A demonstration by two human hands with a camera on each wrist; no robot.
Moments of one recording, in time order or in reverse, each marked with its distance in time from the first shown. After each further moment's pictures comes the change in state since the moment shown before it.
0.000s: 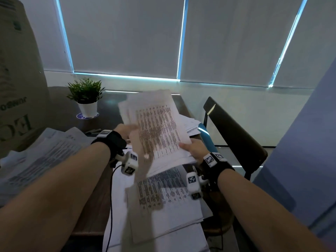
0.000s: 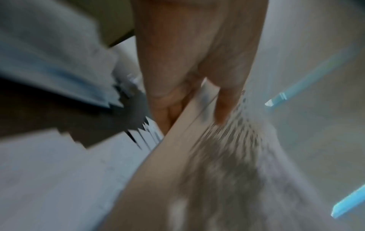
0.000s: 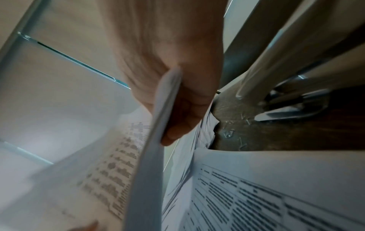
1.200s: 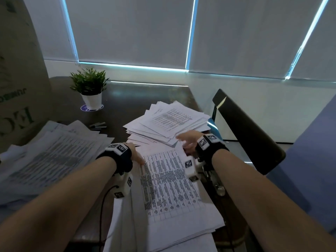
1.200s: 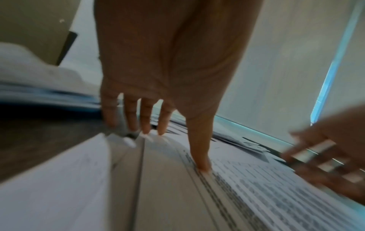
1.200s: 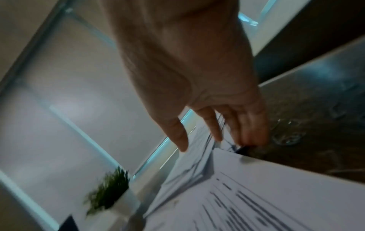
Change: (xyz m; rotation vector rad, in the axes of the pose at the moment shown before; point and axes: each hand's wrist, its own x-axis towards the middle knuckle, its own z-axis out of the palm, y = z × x) left_hand 0.040 -0.067 -0.015 1.416 -0.115 -0.140; right_hand 0.058 -0.032 0.034 -0.311 -0.136 0.372
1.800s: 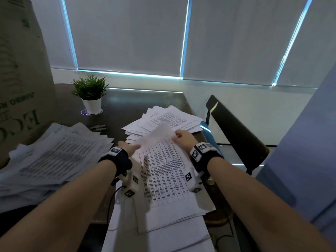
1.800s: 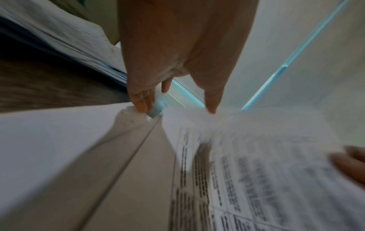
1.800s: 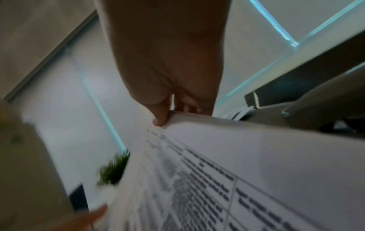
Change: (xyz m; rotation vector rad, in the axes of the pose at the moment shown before) left_hand -0.019 -0.014 0.016 -0.728 0.213 -0.107; right_hand -0.053 0.021 0.019 -0.420 0.269 -0.497
